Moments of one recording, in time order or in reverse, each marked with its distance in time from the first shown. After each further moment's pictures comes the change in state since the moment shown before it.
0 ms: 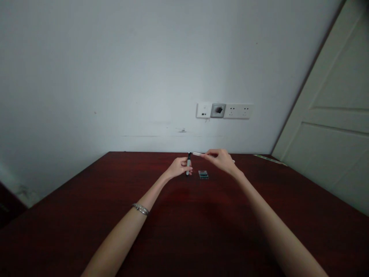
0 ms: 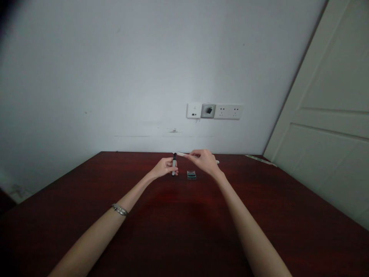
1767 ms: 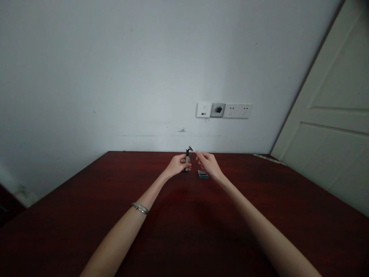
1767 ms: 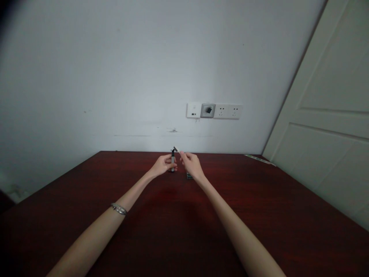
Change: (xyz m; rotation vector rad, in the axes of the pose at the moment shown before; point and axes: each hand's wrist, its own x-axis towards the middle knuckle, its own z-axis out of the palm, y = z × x) left_hand 0.004 0.005 0.001 0.025 0.107 0.036; right_hand -0.004 -0.021 0.046 0.676 -0.026 0.221
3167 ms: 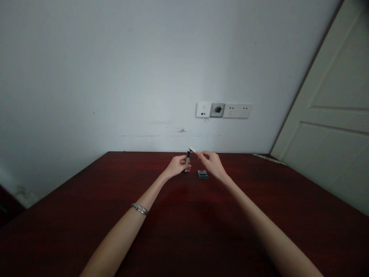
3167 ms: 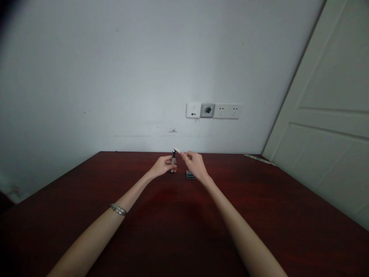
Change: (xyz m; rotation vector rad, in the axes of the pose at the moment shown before) left_hand -0.003 -0.001 -0.002 0.063 -0.024 0.000; right_hand -0.002 -0.012 -0.012 -0.398 0.140 -0.188
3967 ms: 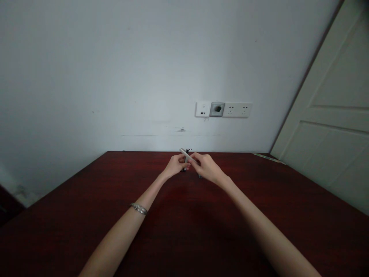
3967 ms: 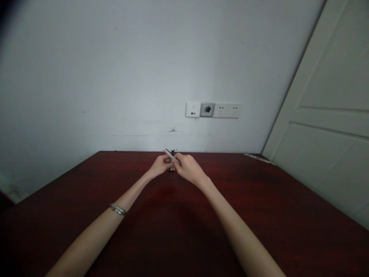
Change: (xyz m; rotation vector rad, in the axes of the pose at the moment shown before) left_hand 0.003 -0.006 0.001 -0.012 0.091 0.022; right_hand -0.010 -0.018 0.000 -0.148 -0.227 -0.303
